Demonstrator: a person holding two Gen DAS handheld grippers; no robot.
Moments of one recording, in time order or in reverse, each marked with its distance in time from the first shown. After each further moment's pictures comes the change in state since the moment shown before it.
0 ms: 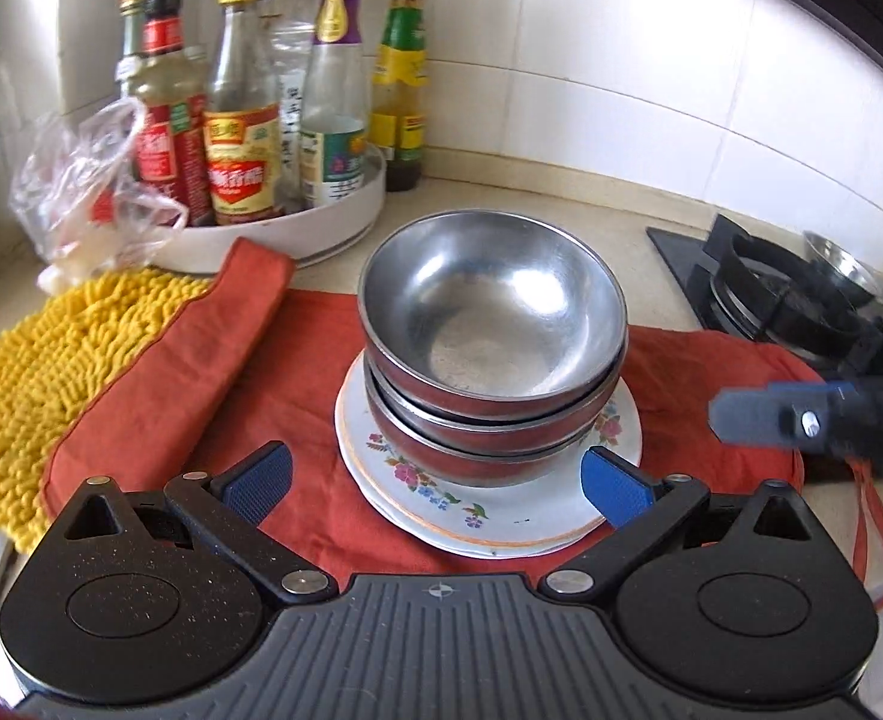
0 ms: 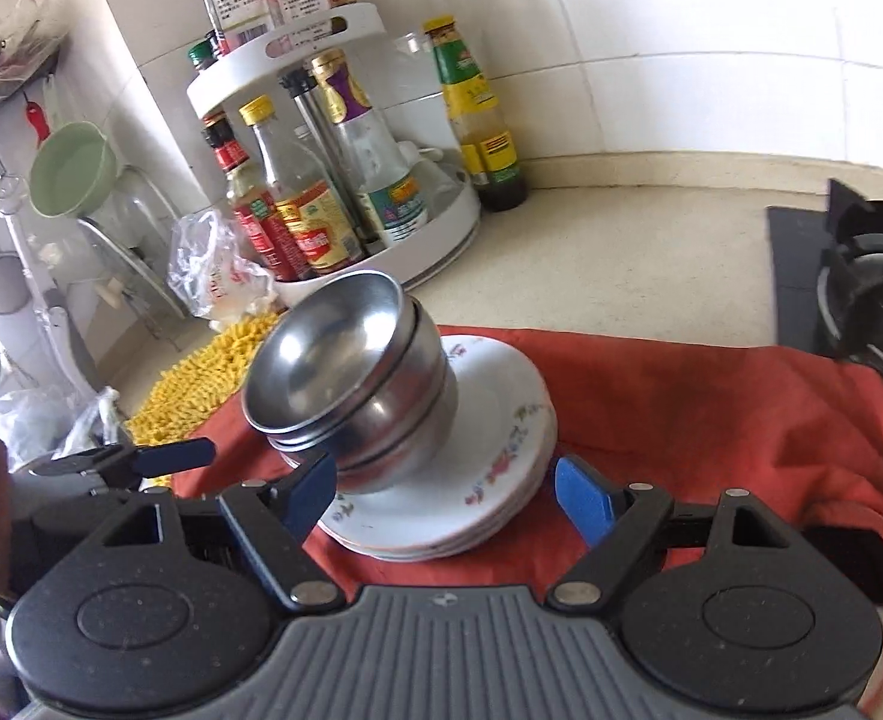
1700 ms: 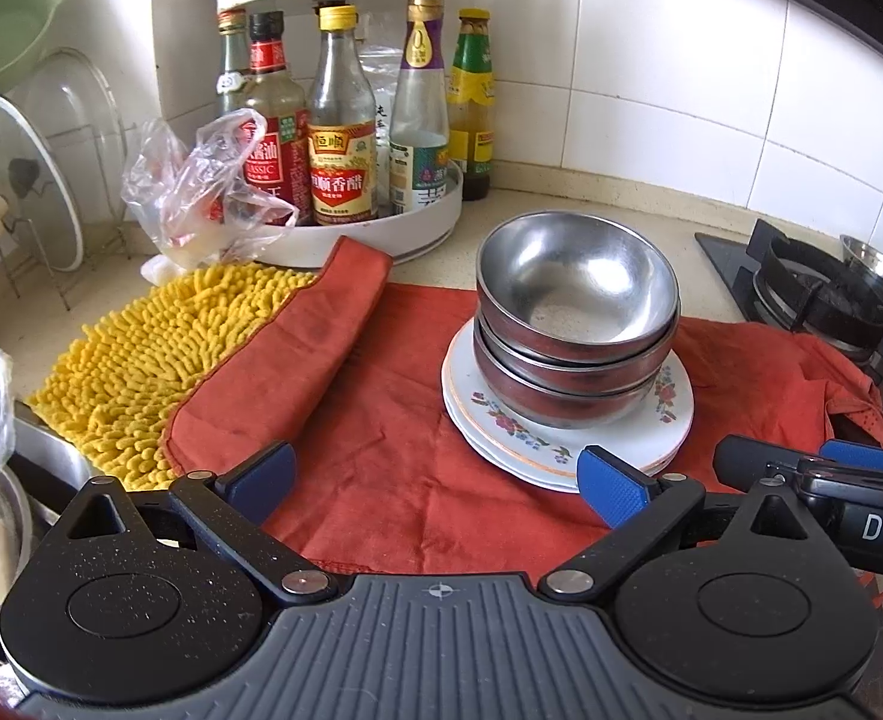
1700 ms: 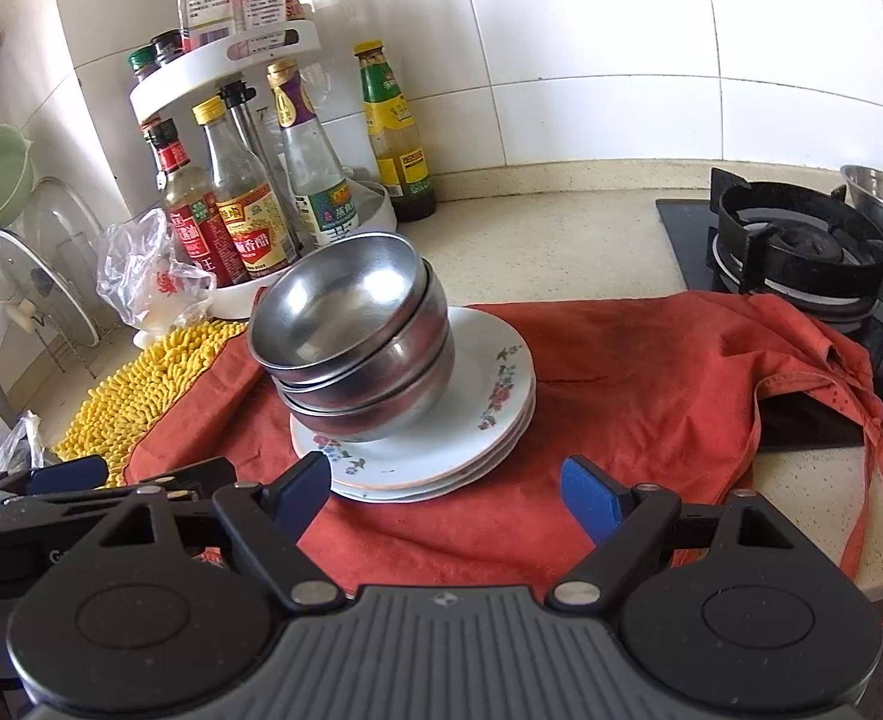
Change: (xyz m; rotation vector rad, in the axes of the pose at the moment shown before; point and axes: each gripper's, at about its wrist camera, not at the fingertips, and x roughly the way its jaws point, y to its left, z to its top) left arm -0.051 0.025 -0.024 0.002 -0.034 0.111; right arm -0.018 0.081 -0.052 0.084 -0.084 -0.278
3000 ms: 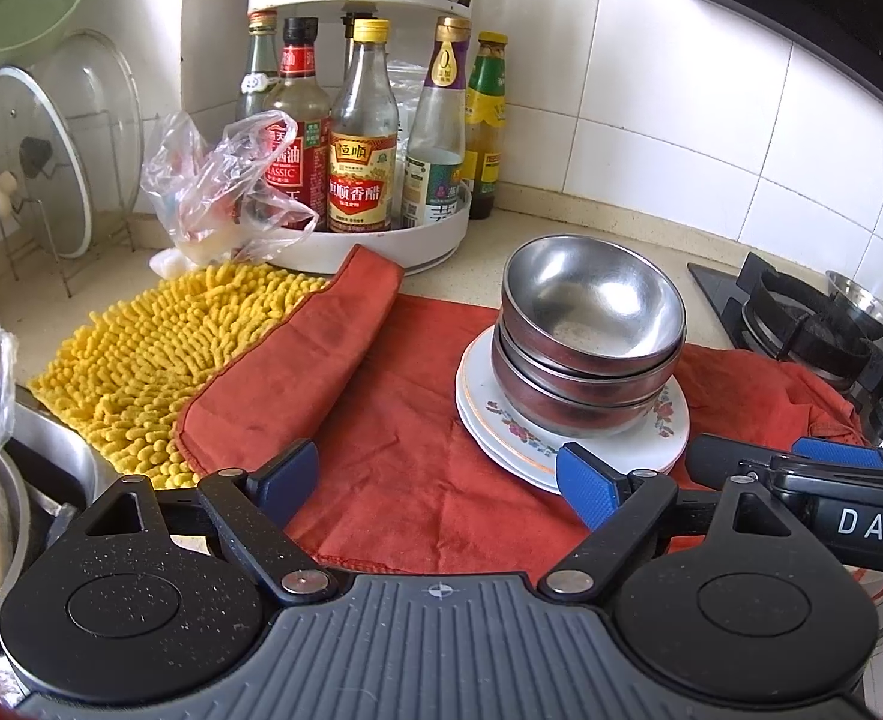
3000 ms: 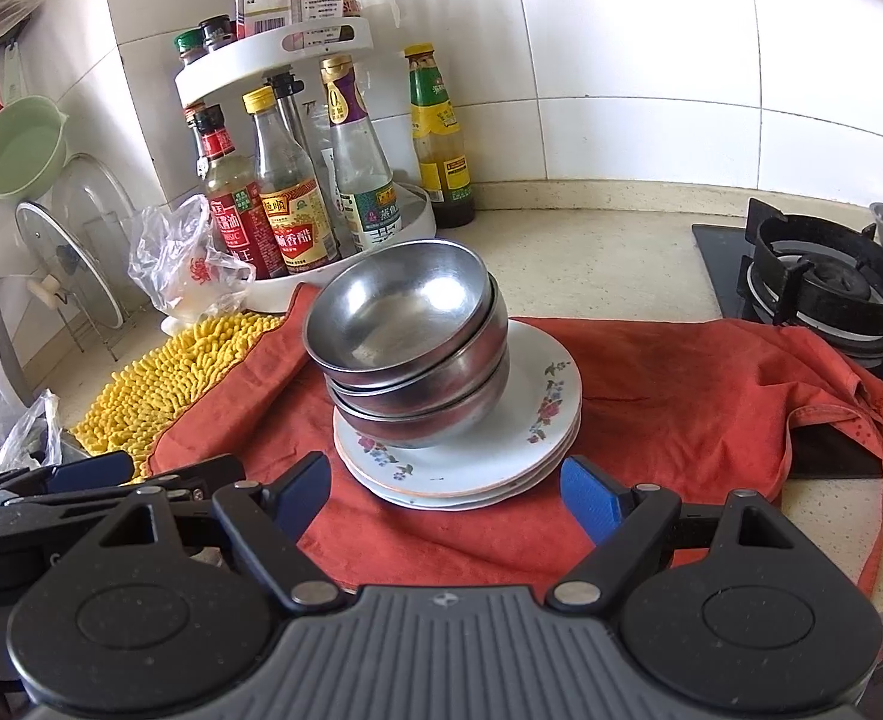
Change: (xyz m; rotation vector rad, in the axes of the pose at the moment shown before) left arm -0.011 0.030 -0.004 -0.046 -0.038 -0.063; right arm -0.001 0.025 0.003 -0.066 -0.013 0.022
